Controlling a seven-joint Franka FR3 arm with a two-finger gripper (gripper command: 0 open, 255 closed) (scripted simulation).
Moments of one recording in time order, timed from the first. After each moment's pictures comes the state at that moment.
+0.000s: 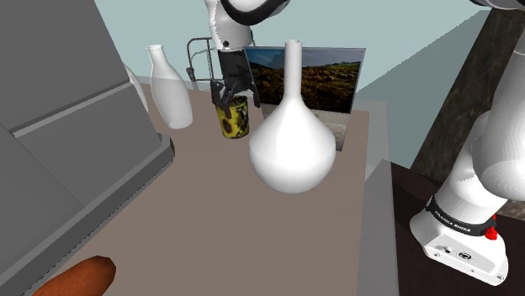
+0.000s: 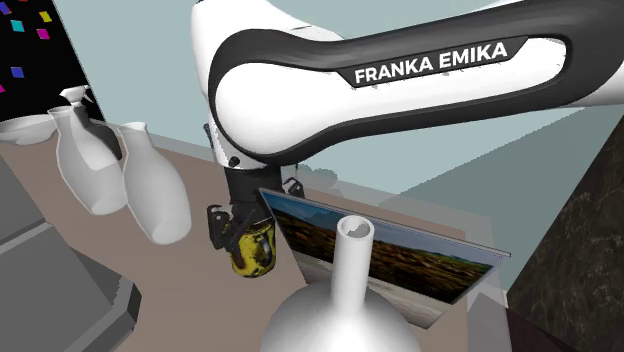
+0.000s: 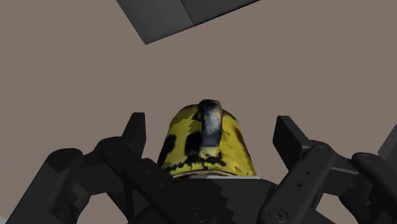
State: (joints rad) arm 0.16 0.13 0.32 -1.67 -0.01 1.75 0.65
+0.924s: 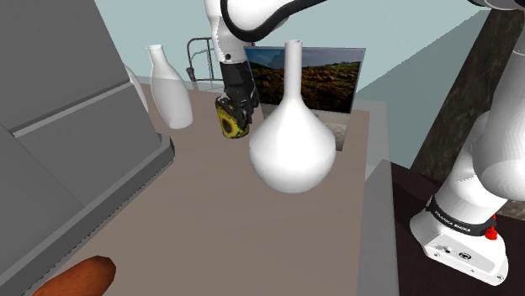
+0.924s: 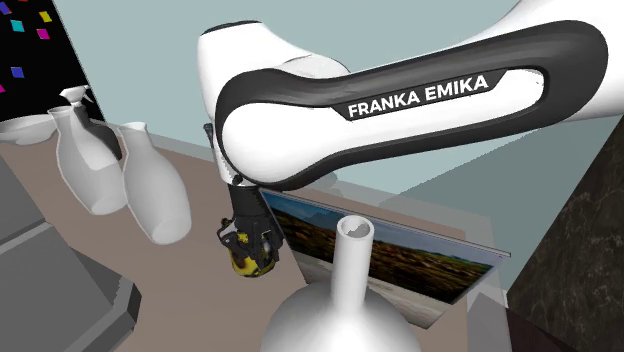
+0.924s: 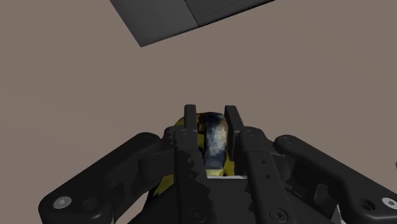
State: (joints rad) arm 0.16 0.14 0.32 -1.72 -0.01 1.82 0.65
